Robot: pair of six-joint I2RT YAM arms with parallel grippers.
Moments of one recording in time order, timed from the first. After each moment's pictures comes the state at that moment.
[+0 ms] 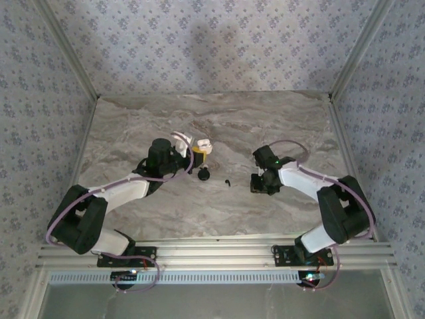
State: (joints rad) left arm -0.55 1.41 0.66 0.42 0.39 -0.21; right arm 0.47 1.51 0.80 -0.62 -0.07 0.47
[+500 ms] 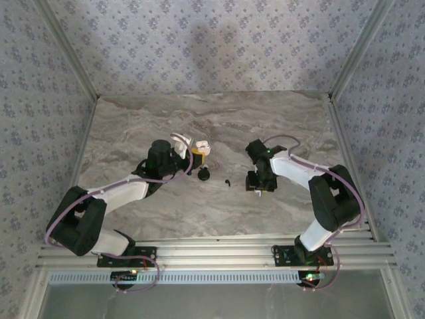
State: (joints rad) left arm -0.55 1.40 0.64 0.40 0.37 -0.20; right arm 0.50 1.62 1.01 -0.88 -0.05 0.50
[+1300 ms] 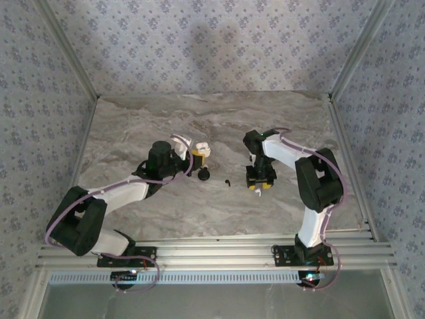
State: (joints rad) left arm -0.55 1.40 0.63 0.40 0.37 -0.22; right arm 0.45 1.85 1.25 -1.11 -0.09 0.35
